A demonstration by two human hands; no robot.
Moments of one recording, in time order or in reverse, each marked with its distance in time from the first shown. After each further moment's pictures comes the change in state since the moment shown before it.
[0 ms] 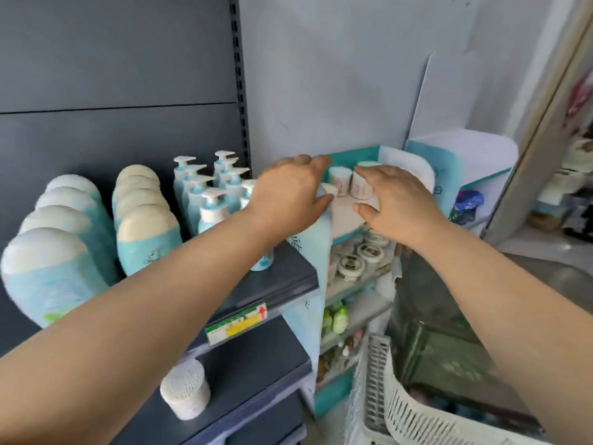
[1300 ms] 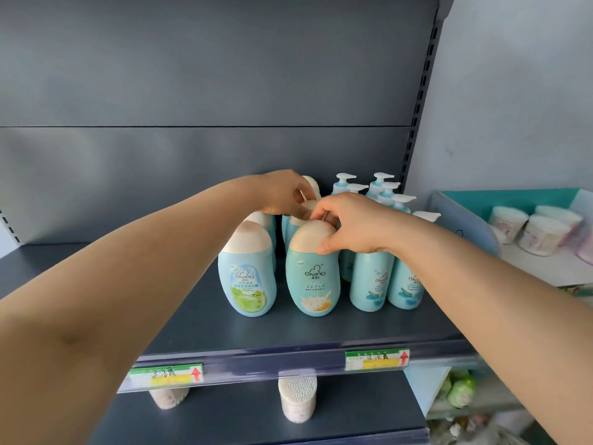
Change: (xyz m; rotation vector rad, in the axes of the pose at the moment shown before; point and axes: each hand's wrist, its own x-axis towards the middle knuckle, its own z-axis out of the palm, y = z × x) left_hand -0.076 -0.227 -0.088 -0.114 -0.471 -0.564; right_hand 0.088 -0.244 0.035 0.531 -0.528 -0.453
